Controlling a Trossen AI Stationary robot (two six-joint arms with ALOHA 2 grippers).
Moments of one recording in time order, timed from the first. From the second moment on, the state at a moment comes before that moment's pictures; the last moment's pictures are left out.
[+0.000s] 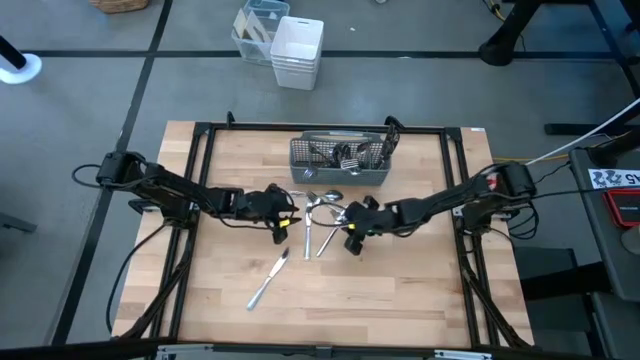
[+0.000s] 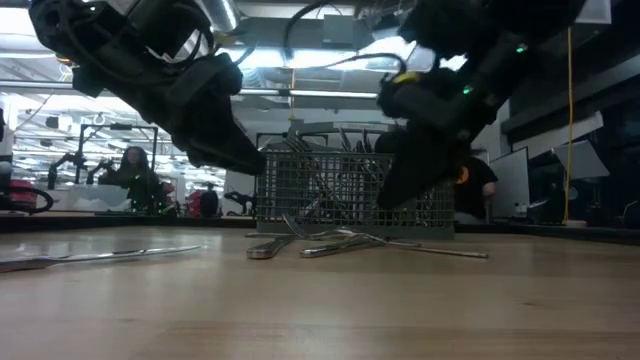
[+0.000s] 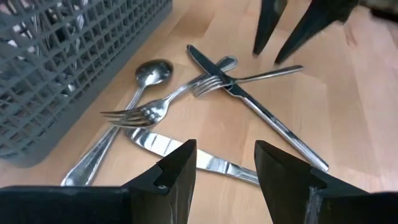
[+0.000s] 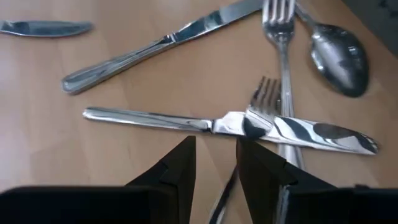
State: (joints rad) left arm -0.07 1.39 0.49 0.34 -0.23 -0.31; right arm 0.16 1.66 0.85 -0.07 0.24 0.54
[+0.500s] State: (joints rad) left arm -0.07 1.39 0.49 0.35 -0.23 -0.26; right arm 0.16 1.81 0.97 -0.23 0.28 0.60
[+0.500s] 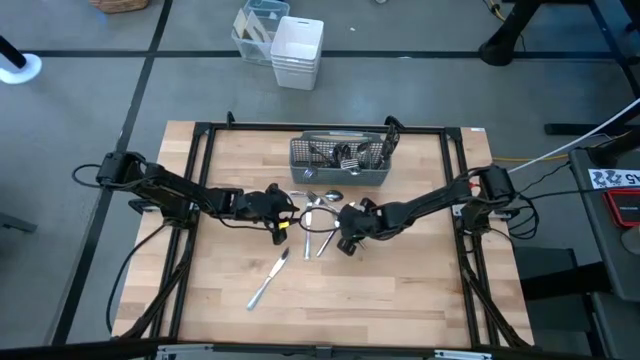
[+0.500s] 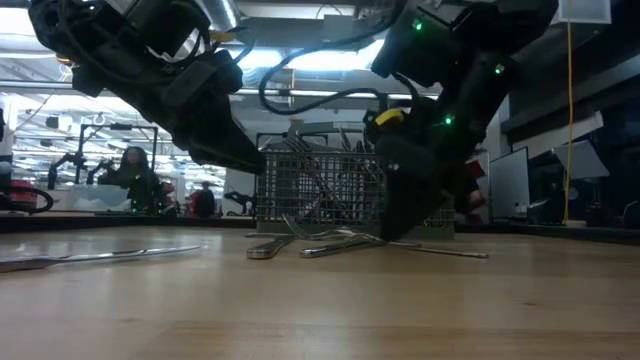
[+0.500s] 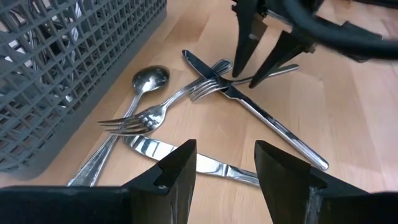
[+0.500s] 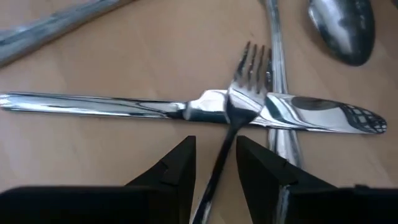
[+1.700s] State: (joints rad) left arm -0.07 1.39 0.49 0.32 -0.23 -0.25; right arm 0.16 1.88 0.97 -0.18 0.29 0.60
